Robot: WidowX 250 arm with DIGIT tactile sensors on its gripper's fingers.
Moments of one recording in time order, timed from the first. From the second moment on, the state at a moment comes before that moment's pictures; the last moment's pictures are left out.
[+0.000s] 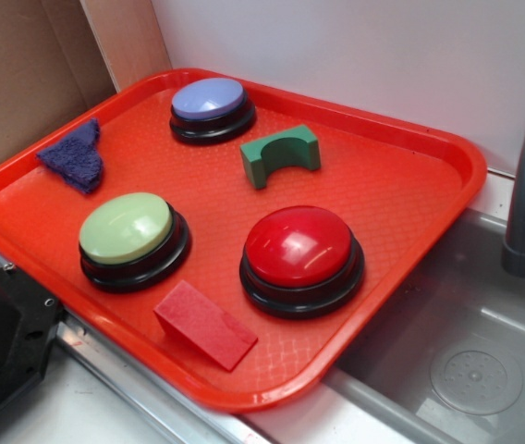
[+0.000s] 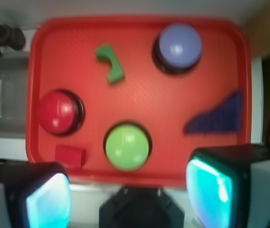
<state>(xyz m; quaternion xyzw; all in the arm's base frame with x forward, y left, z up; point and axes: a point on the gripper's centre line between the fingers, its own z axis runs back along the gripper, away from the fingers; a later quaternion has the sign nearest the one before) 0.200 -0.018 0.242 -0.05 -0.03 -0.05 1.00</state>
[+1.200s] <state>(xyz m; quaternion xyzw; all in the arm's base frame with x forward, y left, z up) 0.257 -0.129 0.226 0.01 -0.05 -0.36 0.93</state>
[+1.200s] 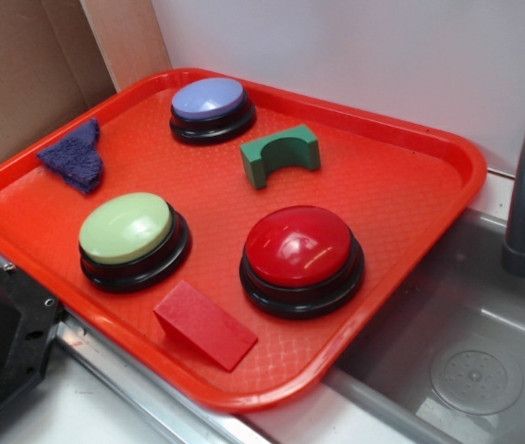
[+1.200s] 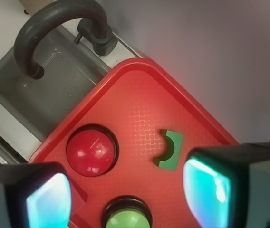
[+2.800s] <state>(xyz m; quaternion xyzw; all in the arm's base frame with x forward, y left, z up) 0.296 -0.032 0.065 0.03 0.09 -0.25 0.96</state>
